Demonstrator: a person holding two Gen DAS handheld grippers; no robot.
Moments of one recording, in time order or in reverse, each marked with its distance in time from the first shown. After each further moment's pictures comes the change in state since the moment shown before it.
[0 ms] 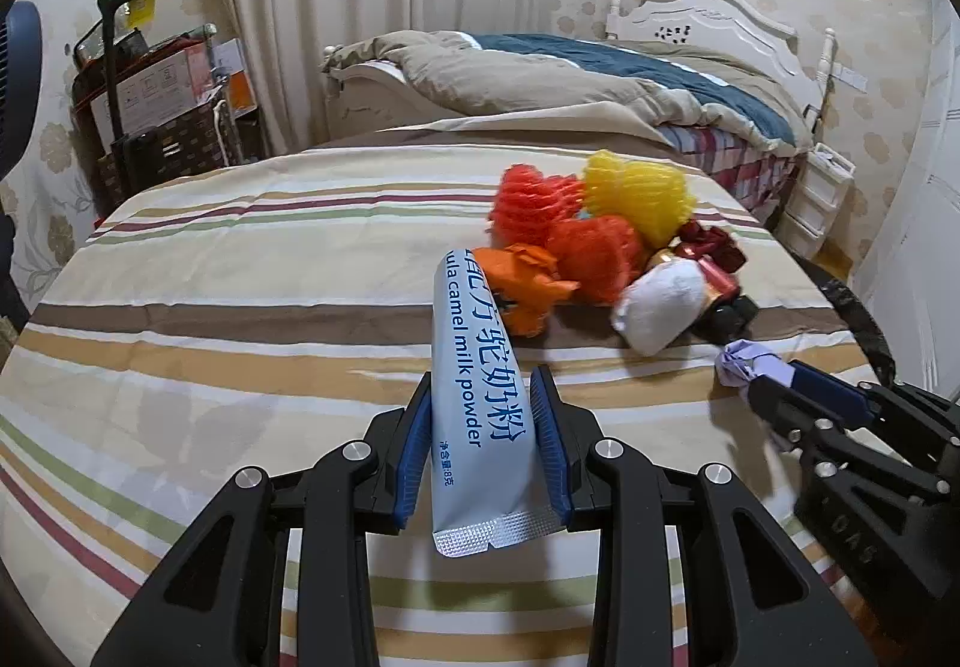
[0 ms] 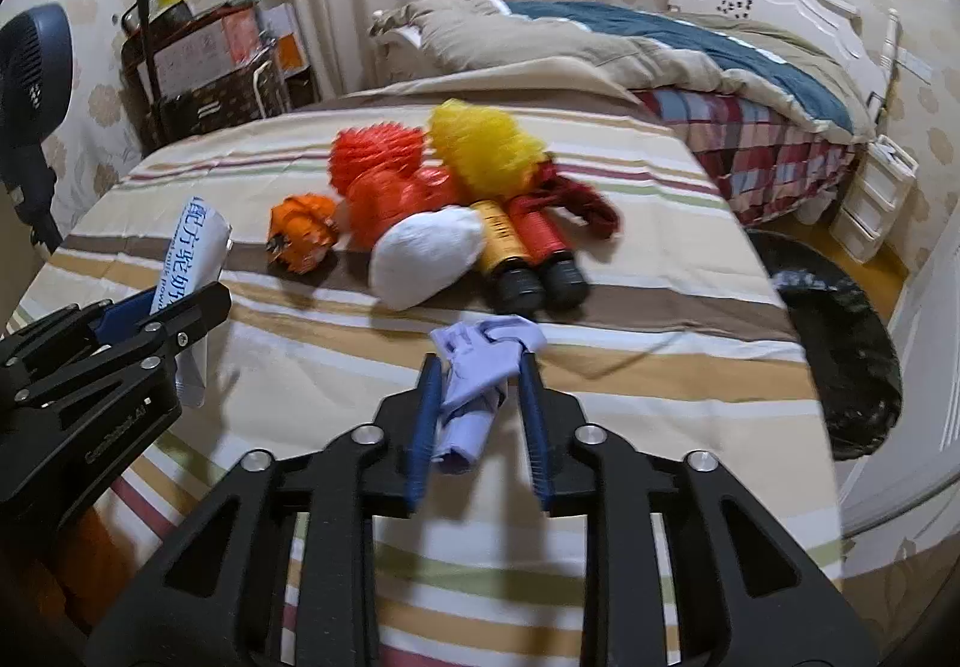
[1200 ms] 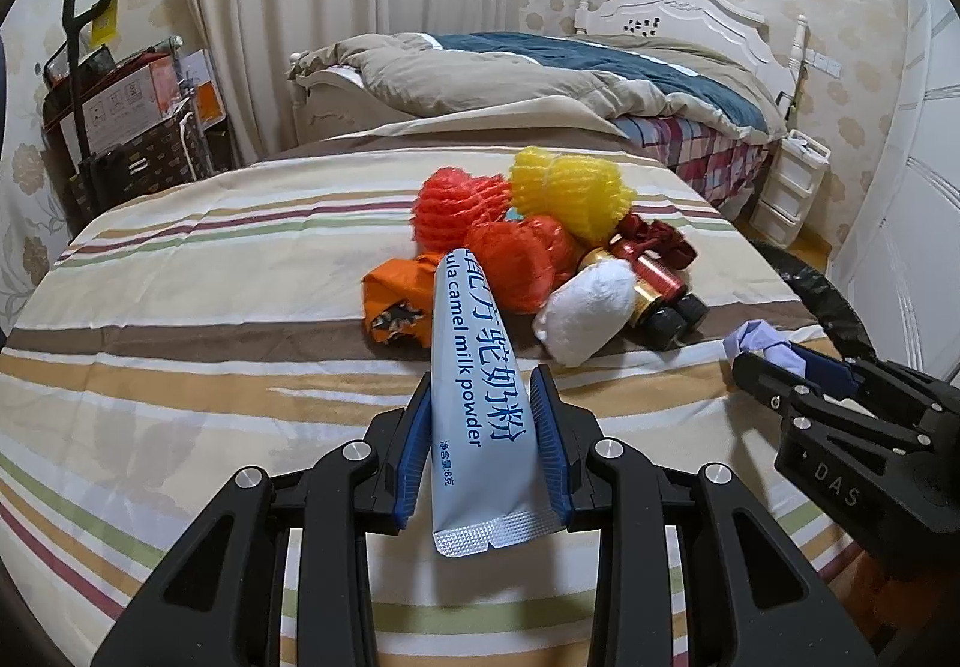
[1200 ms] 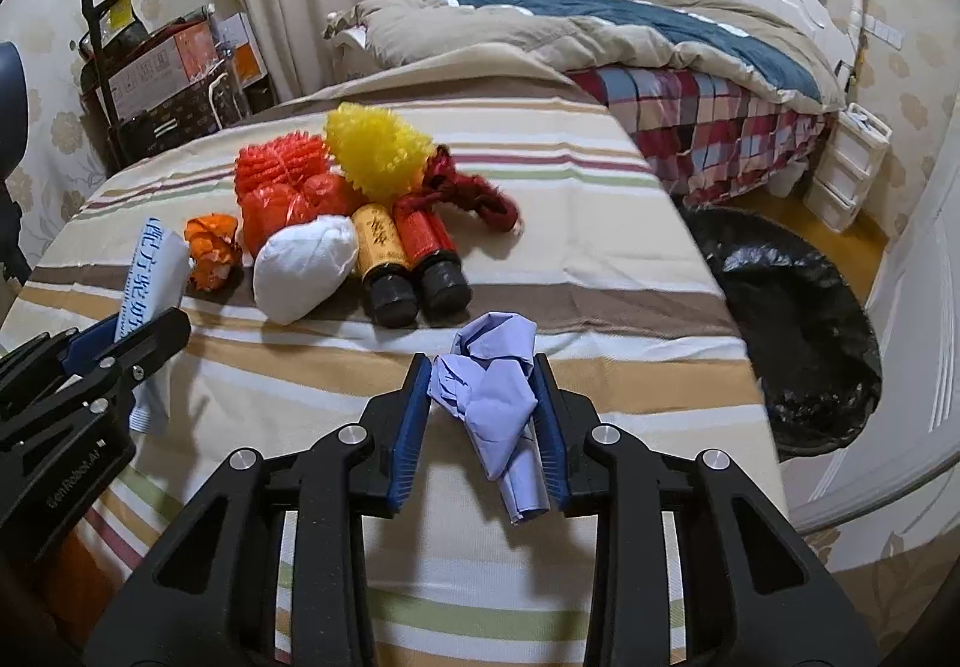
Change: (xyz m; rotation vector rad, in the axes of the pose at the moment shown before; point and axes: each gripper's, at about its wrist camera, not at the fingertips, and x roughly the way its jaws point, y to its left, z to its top) left arm 0.010 -0.033 0.004 0.046 -0.003 -0.045; right arm 0.010 -0.044 0.005 0.067 0.018 -0.051
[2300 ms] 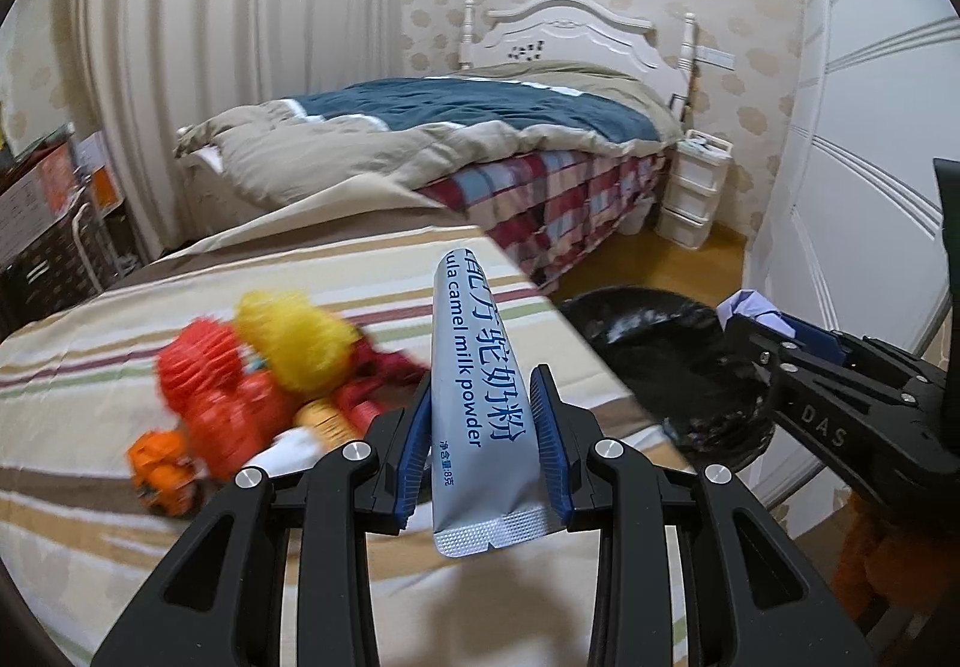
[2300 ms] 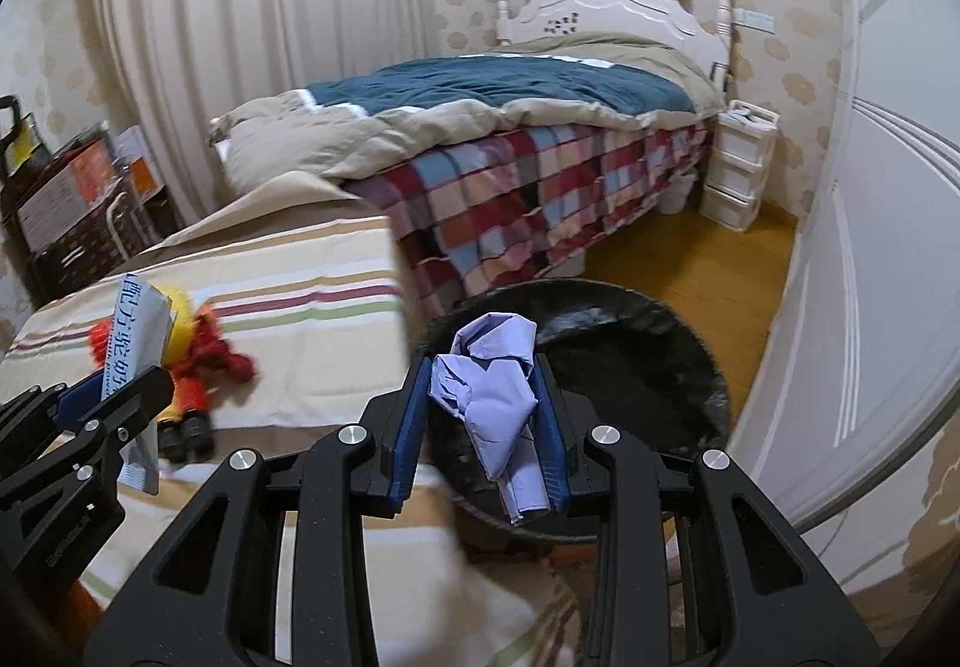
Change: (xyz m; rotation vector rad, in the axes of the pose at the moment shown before) left arm 0.016 -0.132 0.060 0.154 -0.093 -0.195; right arm -0.032 -0.143 0.030 0.197 -0.164 -0.191
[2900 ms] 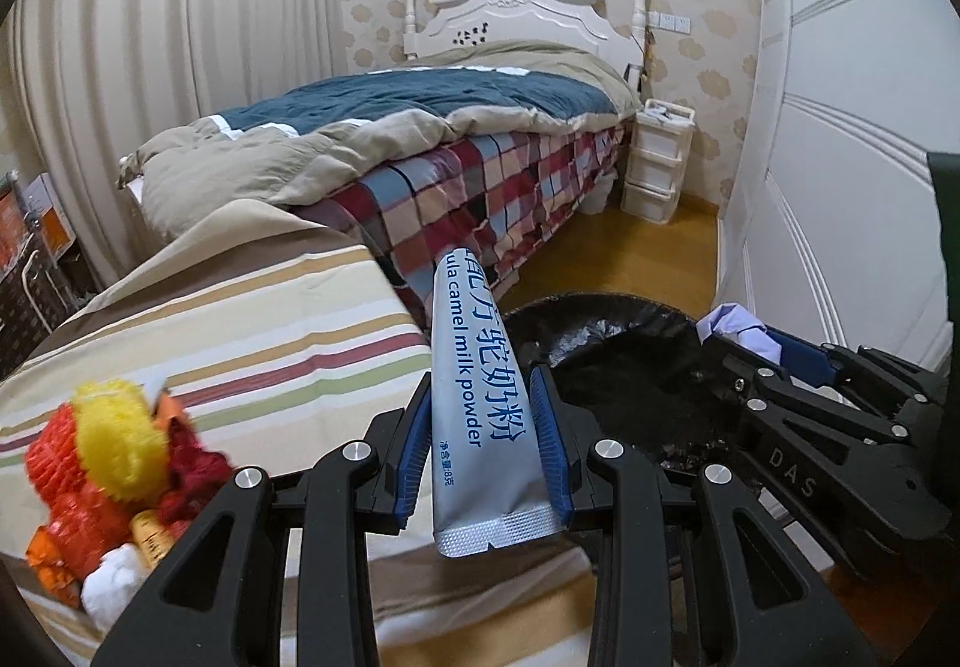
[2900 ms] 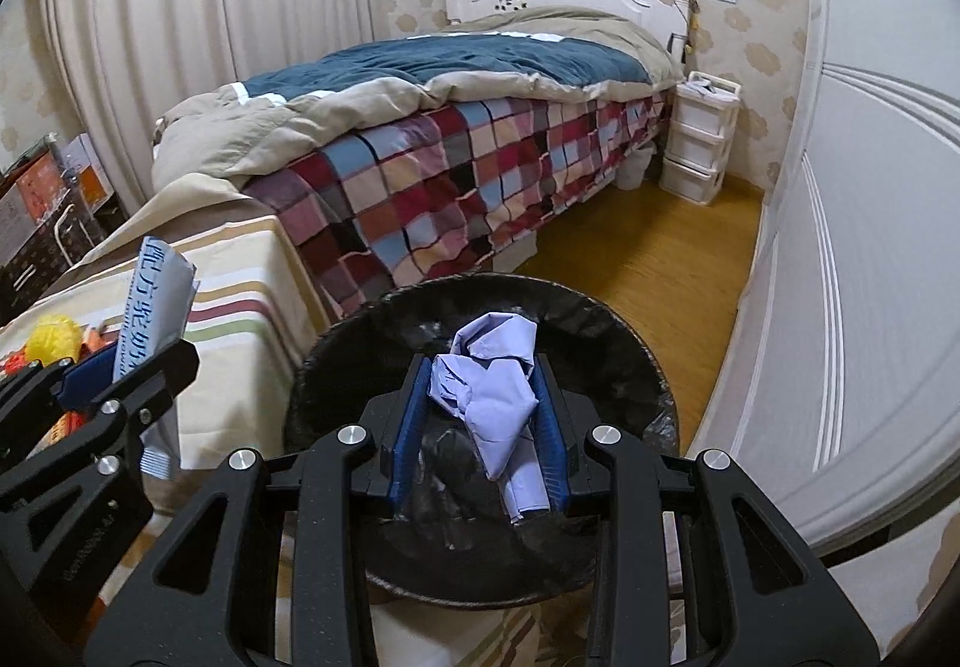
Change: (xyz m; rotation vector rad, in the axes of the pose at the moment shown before) left arm 0.081 -0.063 0.028 0.099 0.037 -0.054; right arm 0.054 -0.061 0.011 0.055 0.047 -0.081
